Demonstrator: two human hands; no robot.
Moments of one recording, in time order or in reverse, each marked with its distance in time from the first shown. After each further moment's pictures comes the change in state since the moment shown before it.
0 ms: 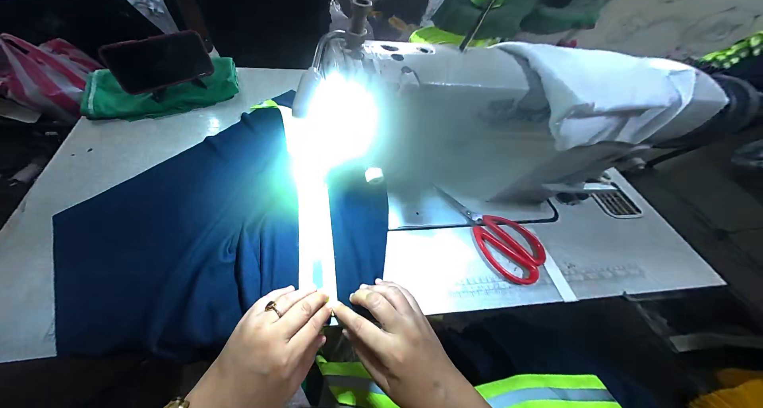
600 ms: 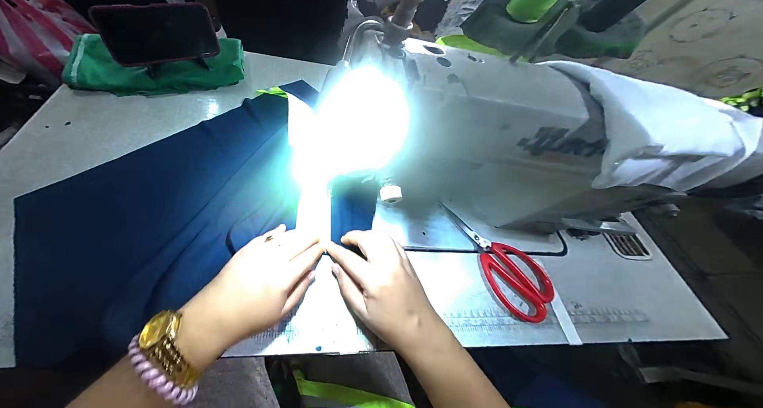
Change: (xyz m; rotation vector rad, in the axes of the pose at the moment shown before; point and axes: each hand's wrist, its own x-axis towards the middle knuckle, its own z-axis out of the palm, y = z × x) left_hand 0.064 -0.058 0.001 0.025 -0.134 -0.080; right_hand 0.081 0.044 0.012 -0.082 -0.029 0.052
